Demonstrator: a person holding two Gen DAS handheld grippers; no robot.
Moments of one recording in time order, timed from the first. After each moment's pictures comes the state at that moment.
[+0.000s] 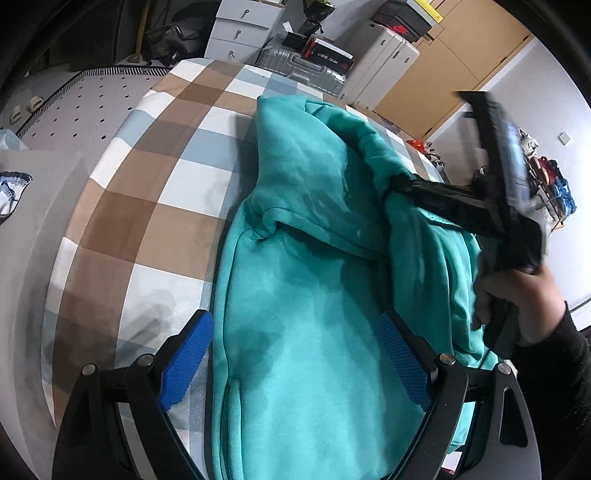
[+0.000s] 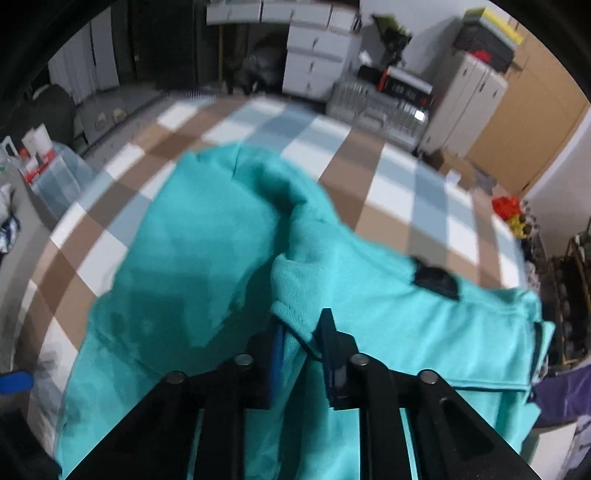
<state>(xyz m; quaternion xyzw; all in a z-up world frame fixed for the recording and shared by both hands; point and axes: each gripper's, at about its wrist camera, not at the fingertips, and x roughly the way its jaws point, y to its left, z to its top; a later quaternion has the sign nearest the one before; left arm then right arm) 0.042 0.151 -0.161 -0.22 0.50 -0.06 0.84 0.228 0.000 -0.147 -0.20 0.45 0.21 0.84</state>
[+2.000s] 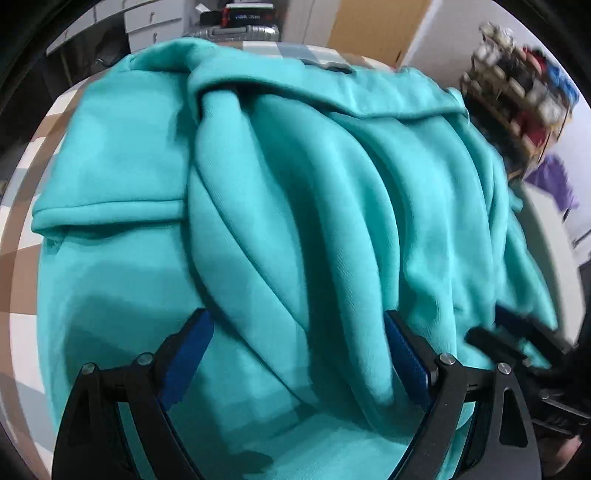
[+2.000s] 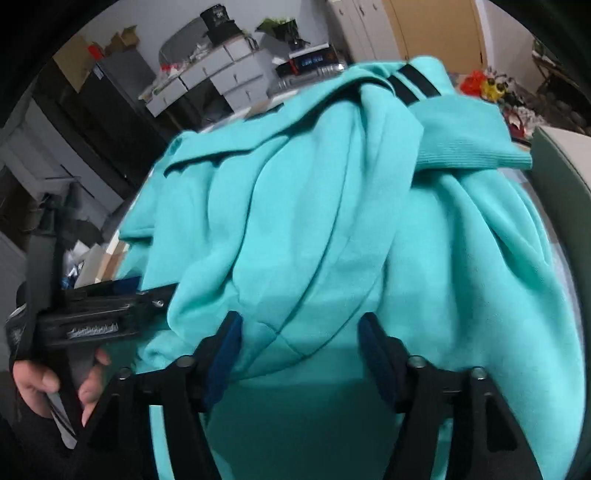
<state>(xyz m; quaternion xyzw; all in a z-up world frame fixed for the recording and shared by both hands) 0.102 0.006 -0.207 -0.07 0.54 -0.10 0.83 0.107 -0.208 -0.233 0.10 0.49 0.21 0.84</state>
